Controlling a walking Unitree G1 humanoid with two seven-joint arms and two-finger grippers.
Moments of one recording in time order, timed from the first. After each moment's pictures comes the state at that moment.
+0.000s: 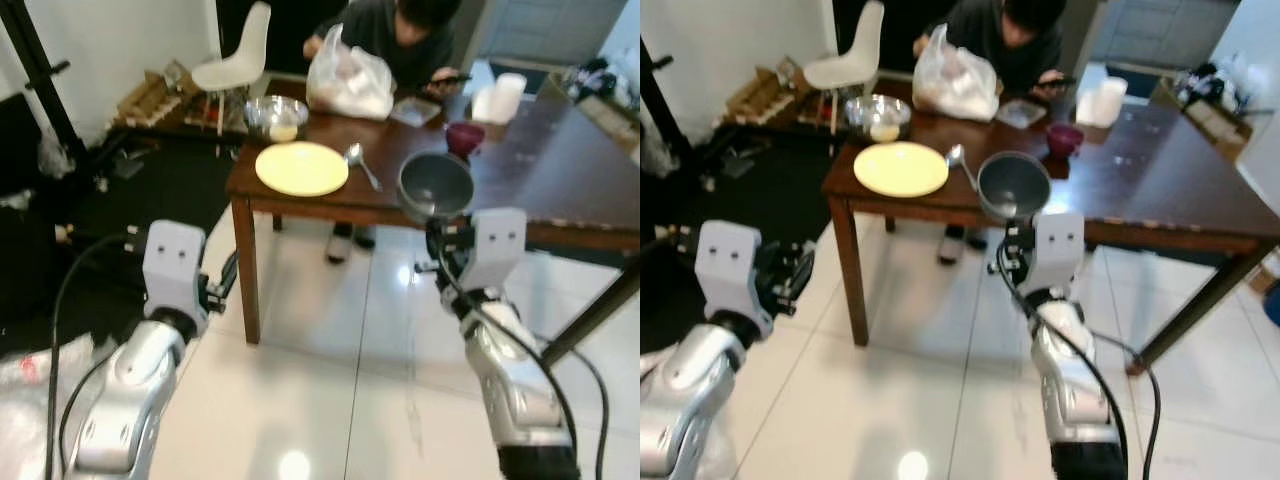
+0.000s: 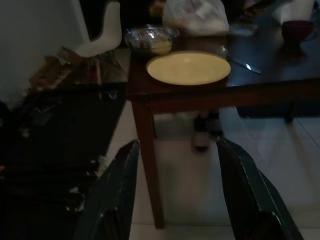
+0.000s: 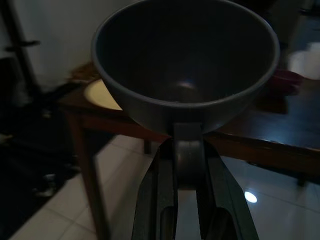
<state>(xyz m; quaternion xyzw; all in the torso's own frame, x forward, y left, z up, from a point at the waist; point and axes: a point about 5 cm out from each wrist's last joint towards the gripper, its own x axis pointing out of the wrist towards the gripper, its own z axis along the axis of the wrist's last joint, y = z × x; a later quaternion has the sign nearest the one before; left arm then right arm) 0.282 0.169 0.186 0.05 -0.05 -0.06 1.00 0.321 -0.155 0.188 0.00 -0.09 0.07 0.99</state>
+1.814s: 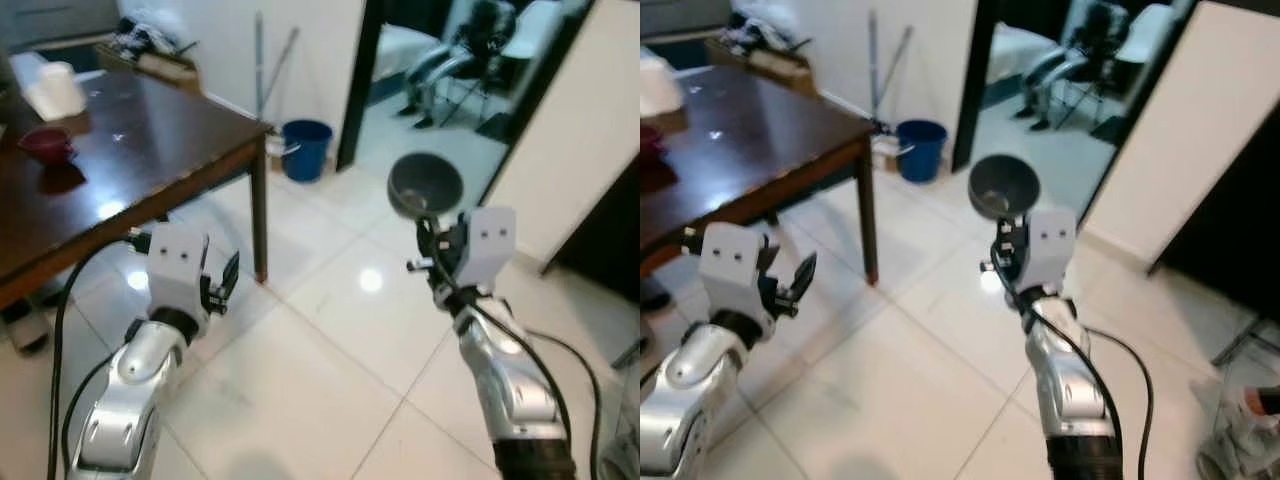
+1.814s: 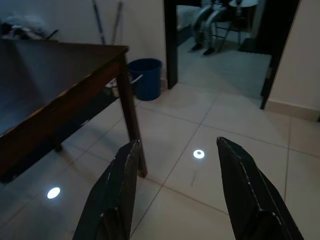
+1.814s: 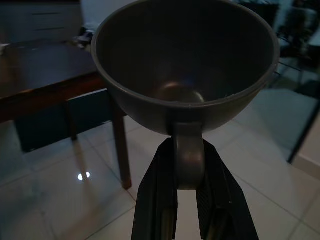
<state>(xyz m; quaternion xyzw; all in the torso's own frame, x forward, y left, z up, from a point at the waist) 0.285 0.164 0.184 0.05 -0.05 -0.07 1.00 0.324 -0.154 0.189 0.01 -0.09 0.08 0.99</state>
